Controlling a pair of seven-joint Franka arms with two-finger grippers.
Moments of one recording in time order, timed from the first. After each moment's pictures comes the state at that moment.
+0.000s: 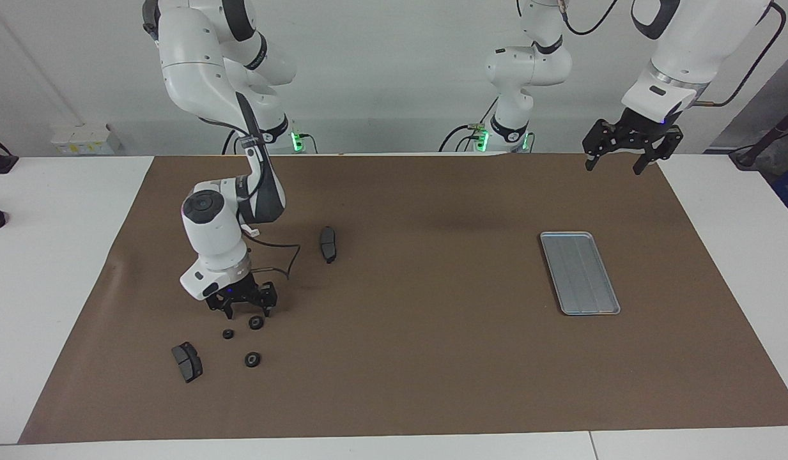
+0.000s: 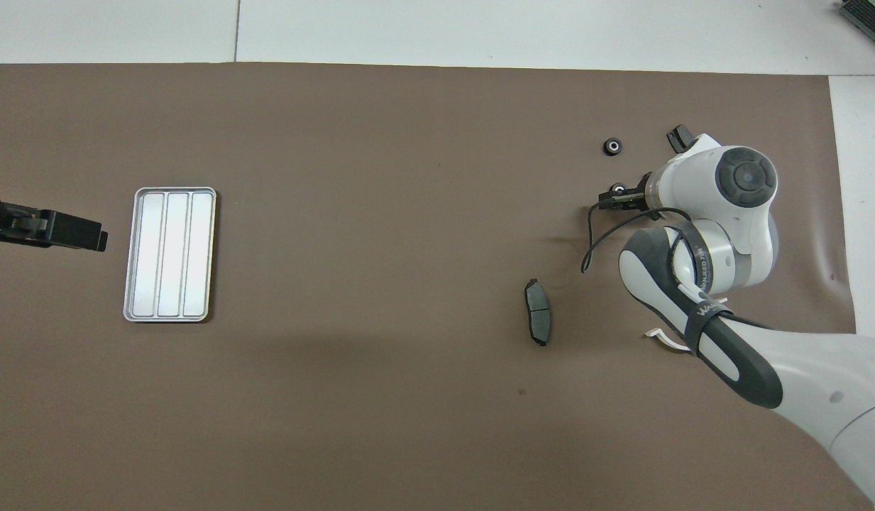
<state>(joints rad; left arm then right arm) -0.09 -0.07 0.01 -1.64 -0.02 1.60 0.11 -0.07 0.47 0.15 -1.88 -0.18 2.52 0.16</state>
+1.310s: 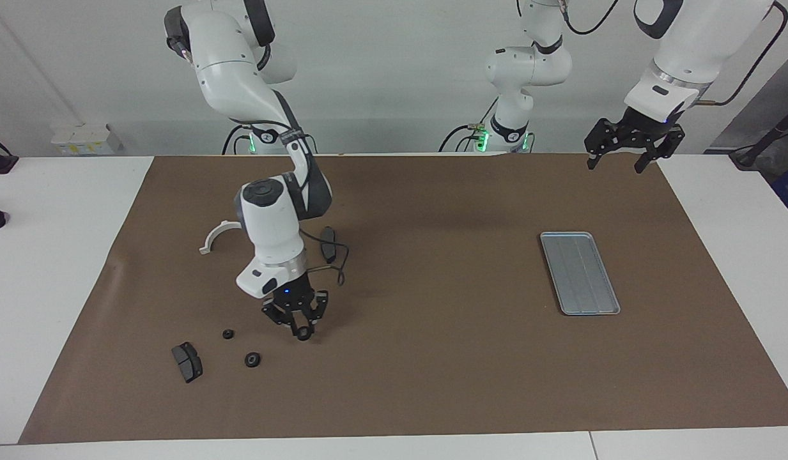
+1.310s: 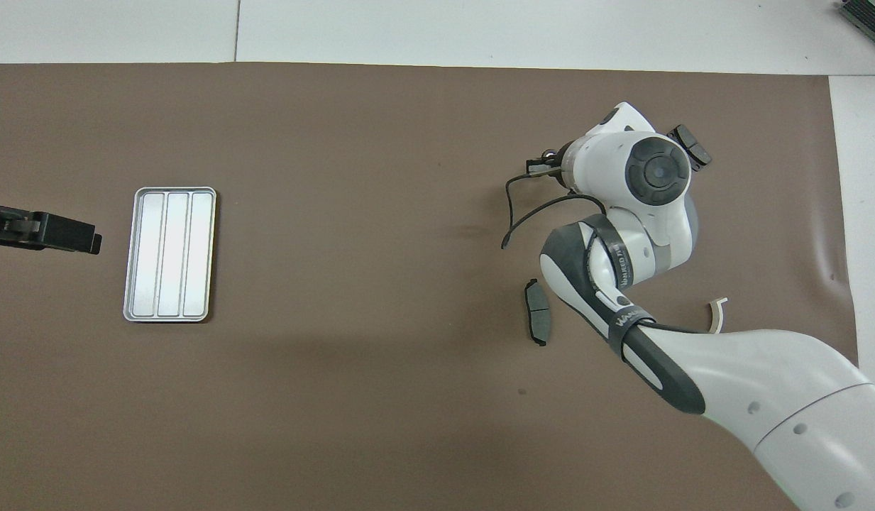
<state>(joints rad) -0.09 -0.07 0.03 -1.64 -0.02 1.59 0.11 0.16 0.52 0.15 -1.71 -0.19 2.60 0.32</state>
